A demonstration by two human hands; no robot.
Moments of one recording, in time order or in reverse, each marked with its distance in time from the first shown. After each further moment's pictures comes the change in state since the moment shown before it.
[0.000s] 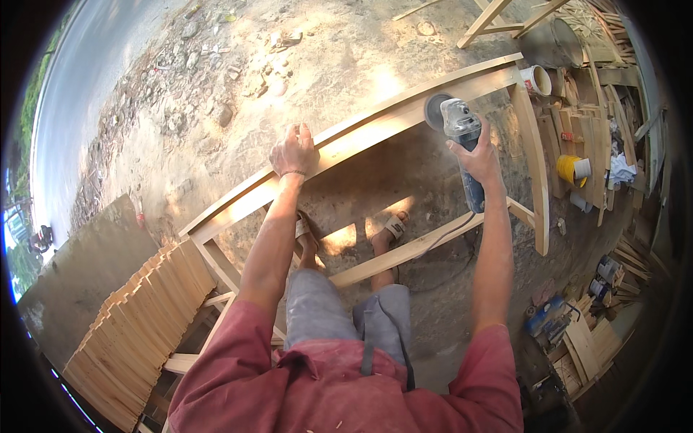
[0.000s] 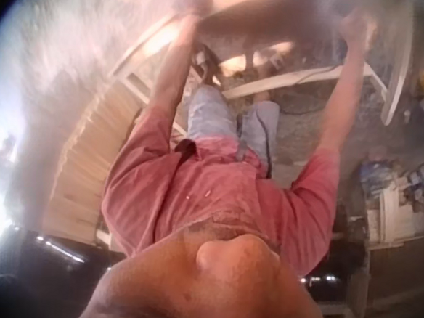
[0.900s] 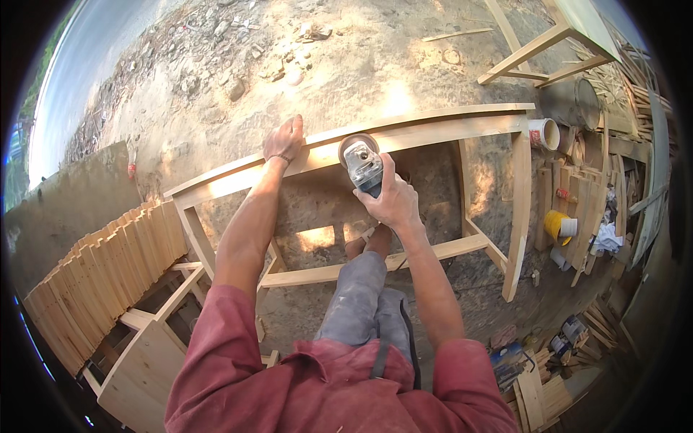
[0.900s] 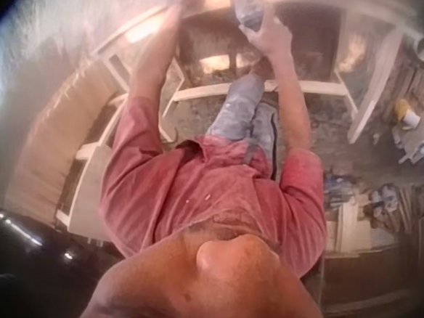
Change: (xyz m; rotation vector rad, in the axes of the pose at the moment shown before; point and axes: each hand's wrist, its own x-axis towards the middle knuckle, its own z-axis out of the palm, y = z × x) left_hand 0.019 -0.010 0.000 -0.093 -0.175 -0.127; right_hand -0.045 -0.087 0.079 -0.144 -0.386 -0.226
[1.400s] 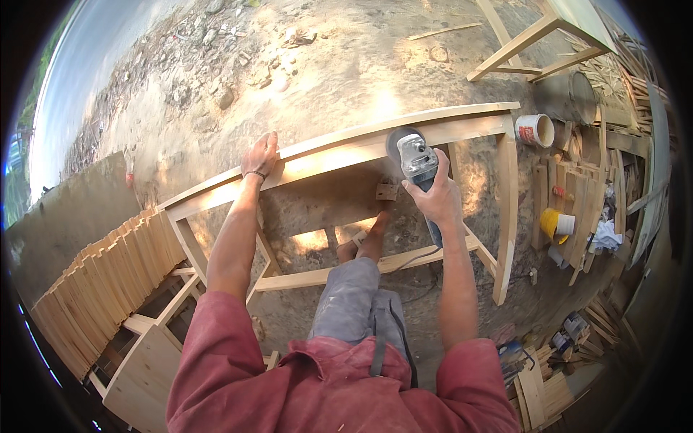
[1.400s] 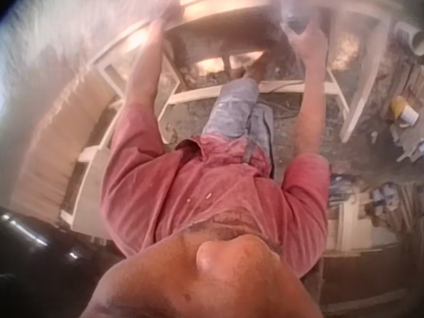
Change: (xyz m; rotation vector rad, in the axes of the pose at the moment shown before) left_hand -0.002 0.005 -0.001 0.030 -0.019 -0.012; right_hand 0.010 0.103 -0.107 0.046 0.178 0.100
